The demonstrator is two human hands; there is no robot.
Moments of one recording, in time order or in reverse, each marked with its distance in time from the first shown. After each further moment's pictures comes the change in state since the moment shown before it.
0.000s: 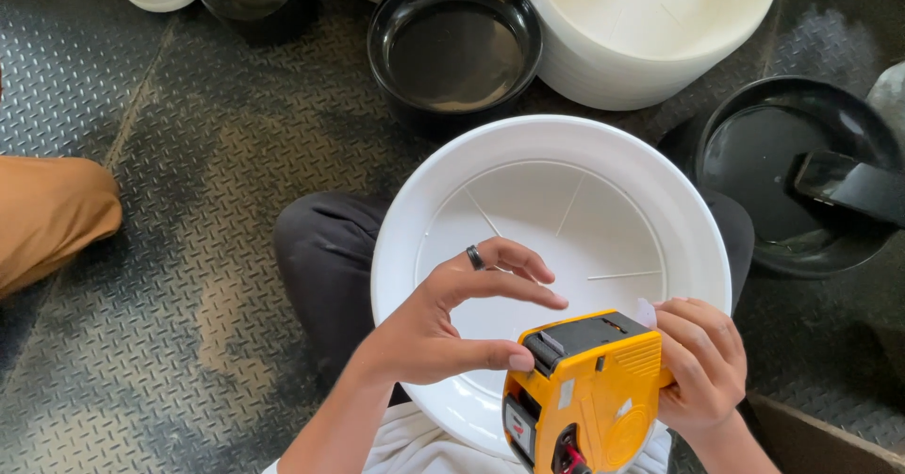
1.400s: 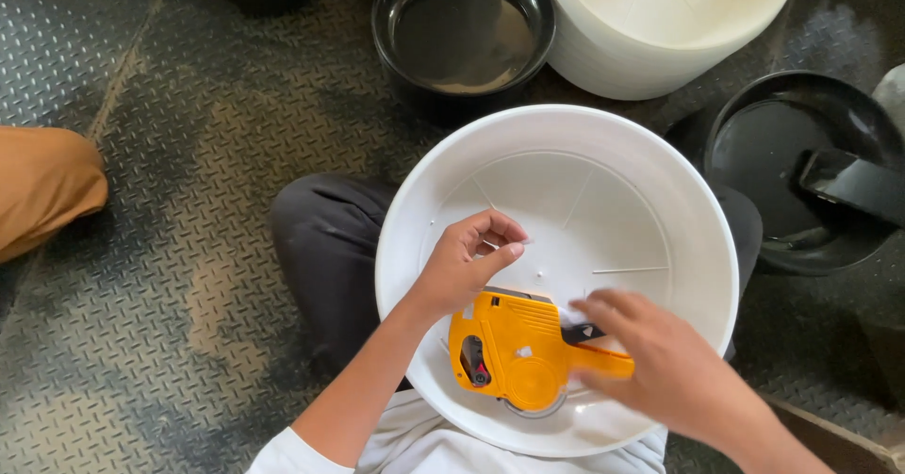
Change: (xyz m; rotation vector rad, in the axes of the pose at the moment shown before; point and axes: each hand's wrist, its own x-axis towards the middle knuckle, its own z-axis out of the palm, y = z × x) left_hand 0.013 -0.101 -0.001 -0.018 0.348 -0.448; right_hand 0.100 -0.046 -0.010 0.047 -1.247 0.554
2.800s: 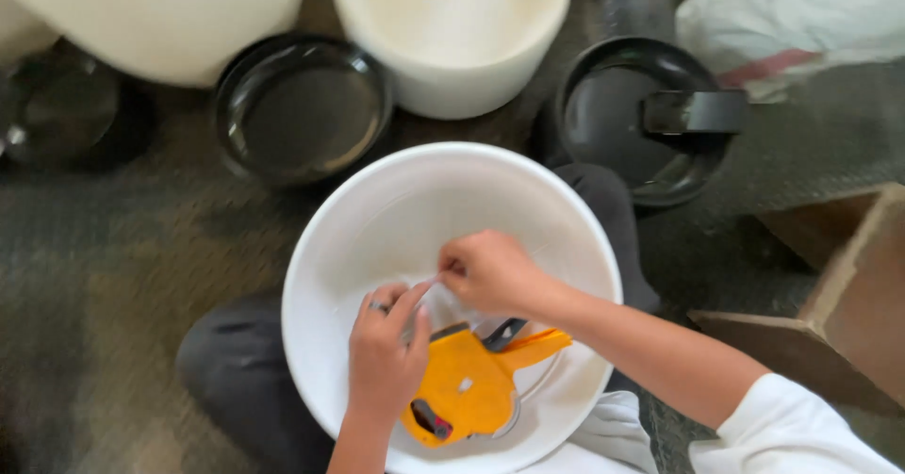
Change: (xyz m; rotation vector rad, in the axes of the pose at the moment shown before) left_hand -0.005 -0.028 0.006 0.761 0.129 0.476; right_hand 0.126 -0.003 0.001 0.250 0.496 -0.008
